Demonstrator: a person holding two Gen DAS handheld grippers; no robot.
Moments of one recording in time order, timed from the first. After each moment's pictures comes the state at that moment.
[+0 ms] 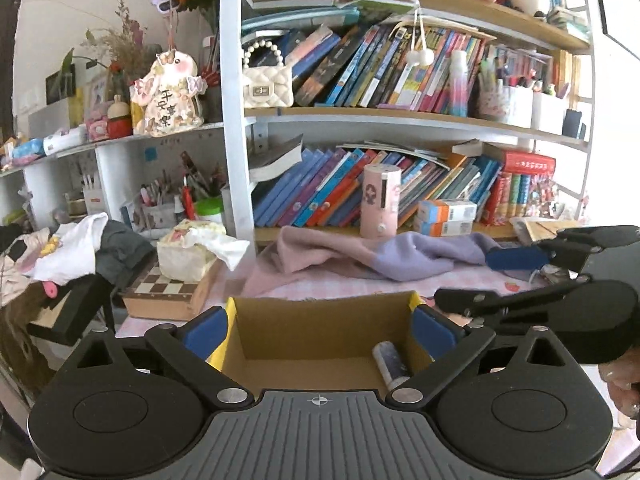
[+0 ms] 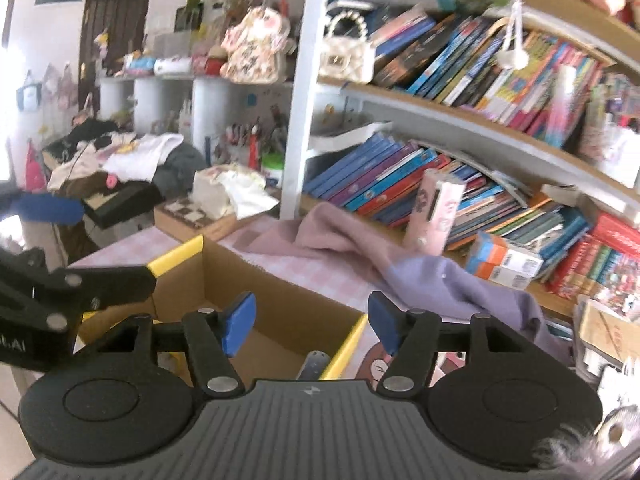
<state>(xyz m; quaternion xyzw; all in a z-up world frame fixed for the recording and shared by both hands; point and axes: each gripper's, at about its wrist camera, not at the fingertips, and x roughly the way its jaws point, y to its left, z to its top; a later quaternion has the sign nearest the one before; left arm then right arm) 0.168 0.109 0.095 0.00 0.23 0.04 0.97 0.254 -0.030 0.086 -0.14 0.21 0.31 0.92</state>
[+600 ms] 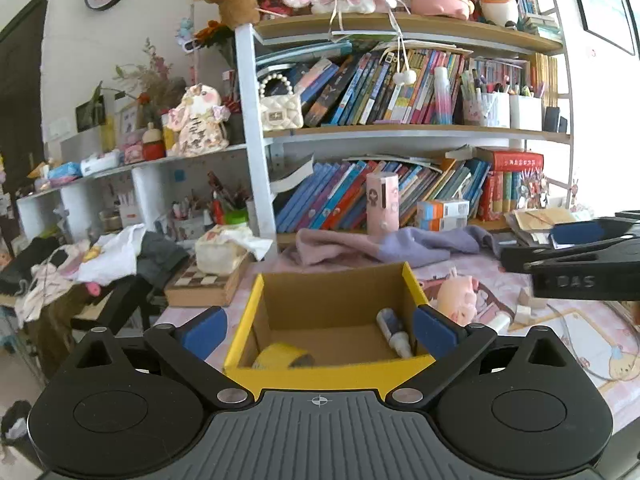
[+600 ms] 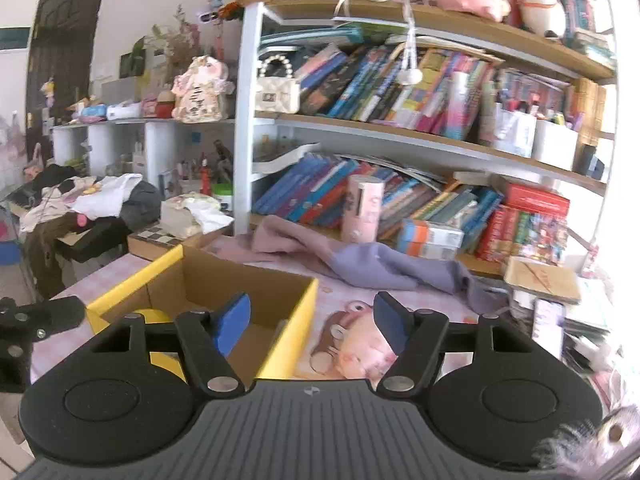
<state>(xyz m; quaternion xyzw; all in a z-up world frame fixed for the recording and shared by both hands) 0.052 0.085 0.091 0.03 0.20 0.08 0.98 0.138 -0.097 0.088 -0.08 0.18 0.21 0.96</state>
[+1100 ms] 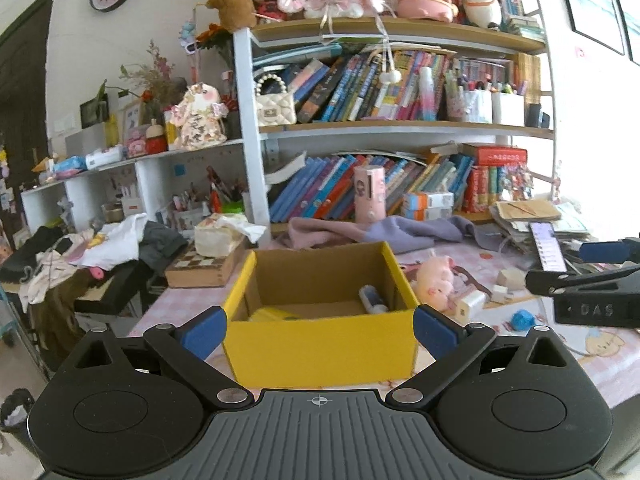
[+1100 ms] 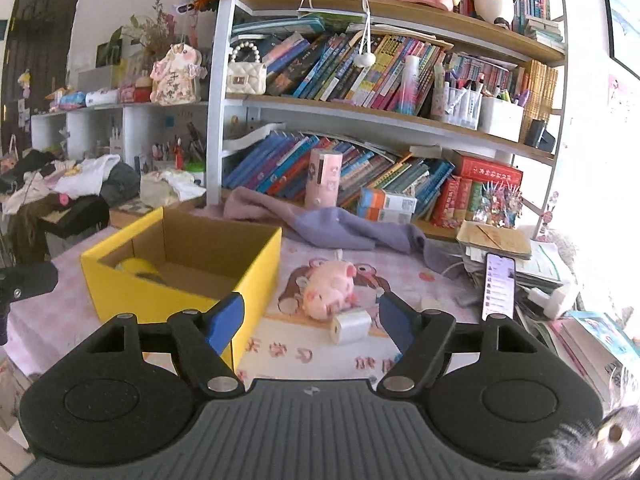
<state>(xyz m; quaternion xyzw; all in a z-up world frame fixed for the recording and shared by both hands) 0.003 0.058 0.072 0.03 0.20 0.06 0.98 0.066 -0.139 0.059 -0.09 0.19 0.17 0.96</state>
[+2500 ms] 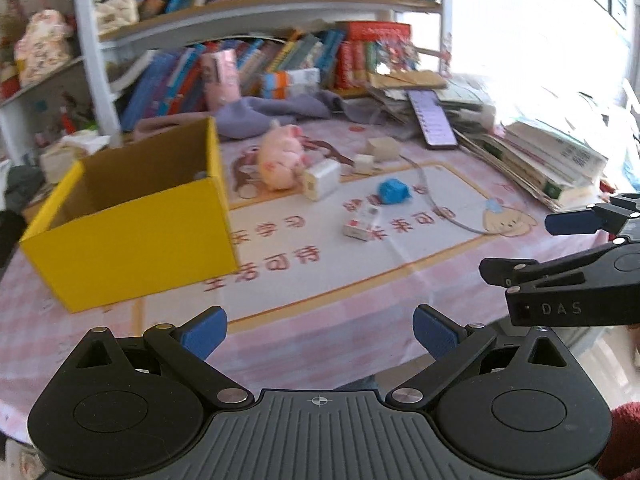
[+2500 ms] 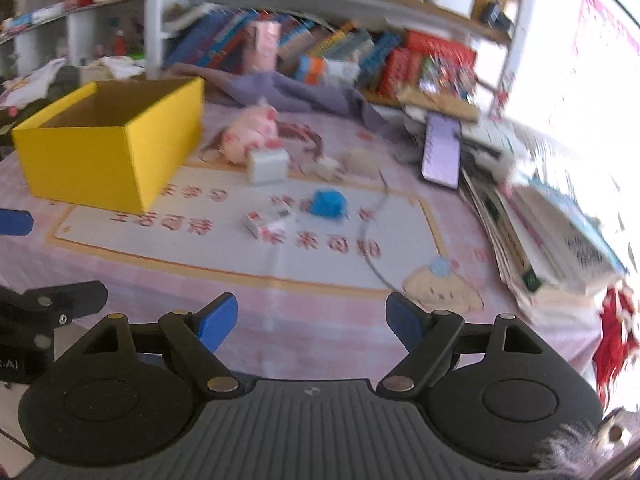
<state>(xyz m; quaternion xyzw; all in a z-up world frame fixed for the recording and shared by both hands) 0.050 -0.057 -0.005 0.07 0.35 -0.10 0.93 0.071 -0.231 -0.021 -0.10 0.35 0.09 0.93</state>
